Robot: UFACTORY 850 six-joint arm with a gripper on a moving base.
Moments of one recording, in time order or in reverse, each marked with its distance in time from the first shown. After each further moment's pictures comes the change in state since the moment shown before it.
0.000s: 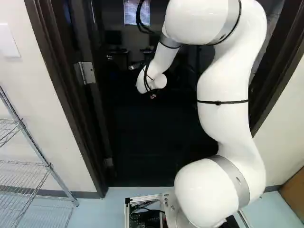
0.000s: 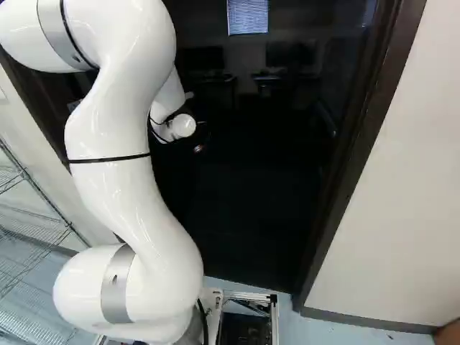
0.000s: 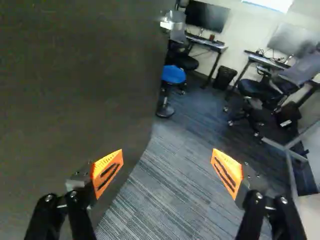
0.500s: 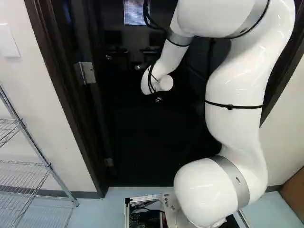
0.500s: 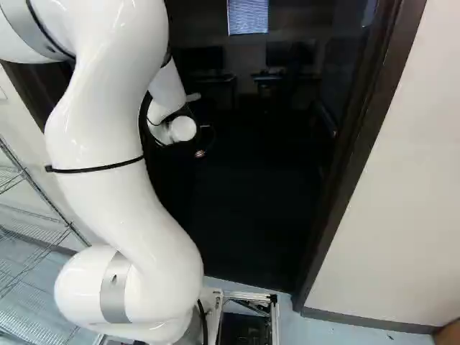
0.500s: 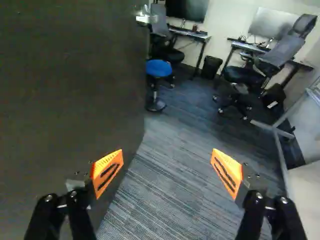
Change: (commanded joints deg) arm -1.9 6.8 8.2 5.6 0.0 0.0
